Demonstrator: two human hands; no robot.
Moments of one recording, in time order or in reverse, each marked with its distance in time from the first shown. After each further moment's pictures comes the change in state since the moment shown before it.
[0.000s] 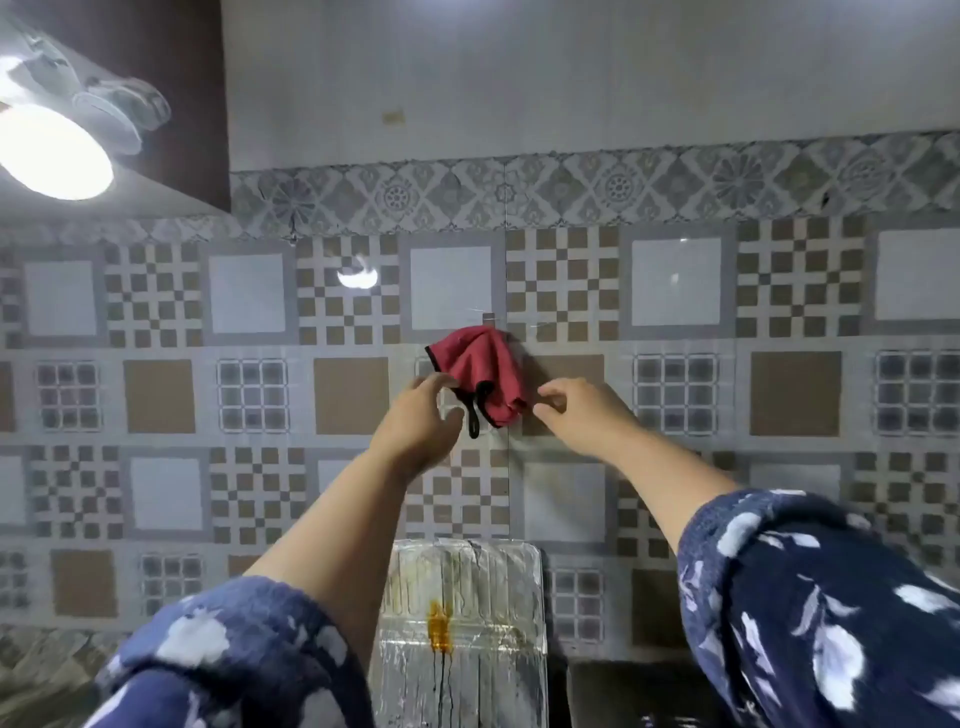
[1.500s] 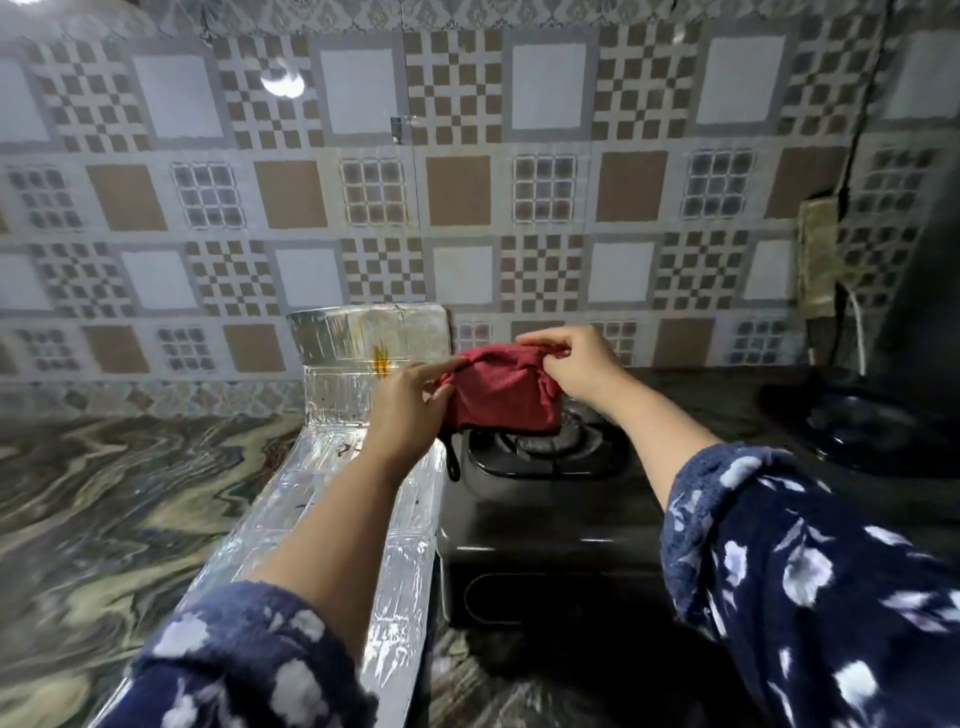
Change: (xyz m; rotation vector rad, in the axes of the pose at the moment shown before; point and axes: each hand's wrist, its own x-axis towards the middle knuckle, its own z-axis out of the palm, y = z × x) left_hand -0.305 0.117 0.051 -0.178 -0.063 -0.107; right_hand -0.289 0.094 -0.042 0.377 -0.062 0.133
